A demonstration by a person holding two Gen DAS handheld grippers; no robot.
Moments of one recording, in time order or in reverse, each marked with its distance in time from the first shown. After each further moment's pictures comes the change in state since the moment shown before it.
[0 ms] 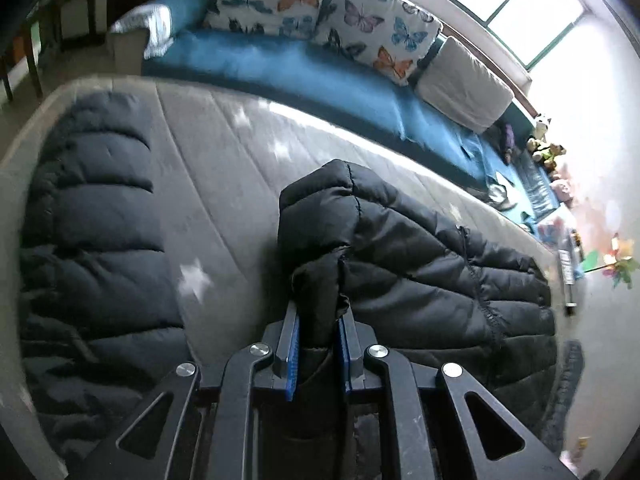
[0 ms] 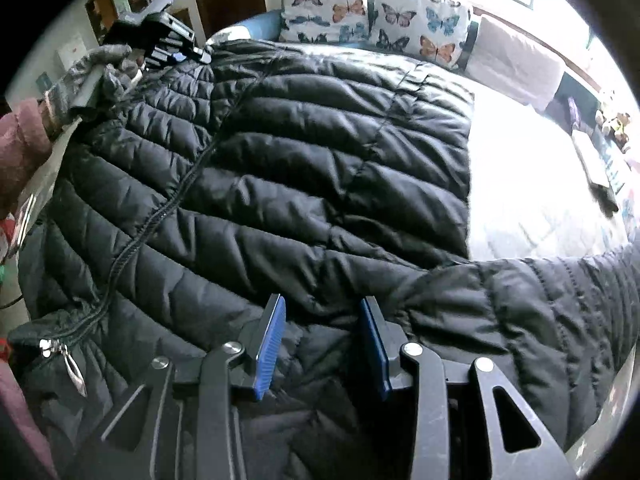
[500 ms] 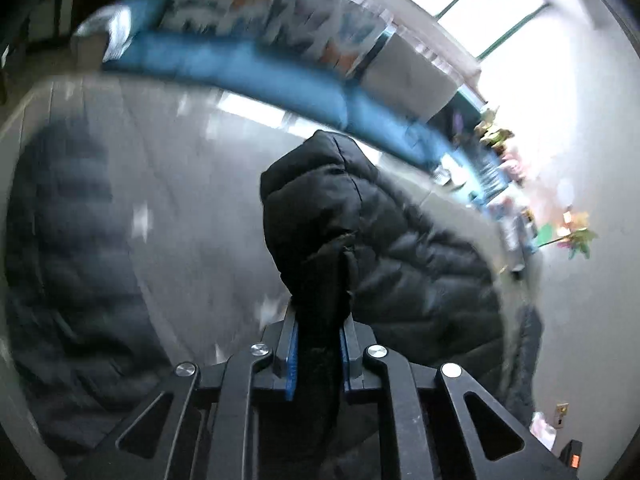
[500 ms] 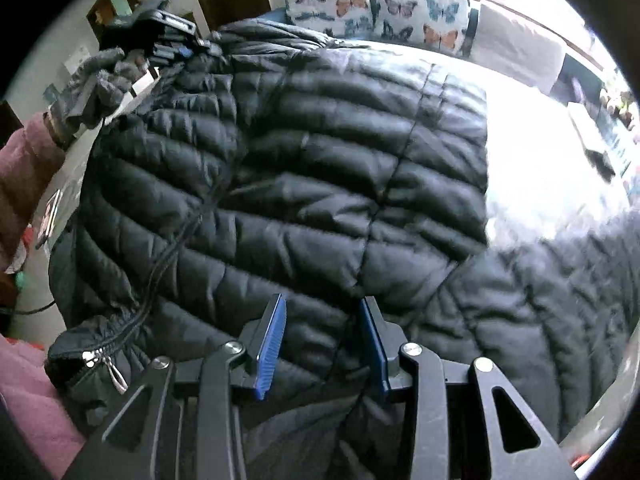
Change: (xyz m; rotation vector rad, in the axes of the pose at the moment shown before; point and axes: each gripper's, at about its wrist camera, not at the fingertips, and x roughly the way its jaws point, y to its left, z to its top) left arm -0.063 -0.035 -0.037 0.058 0.005 -0.226; right arm -0.024 0.003 0.001 0.022 0.015 0.056
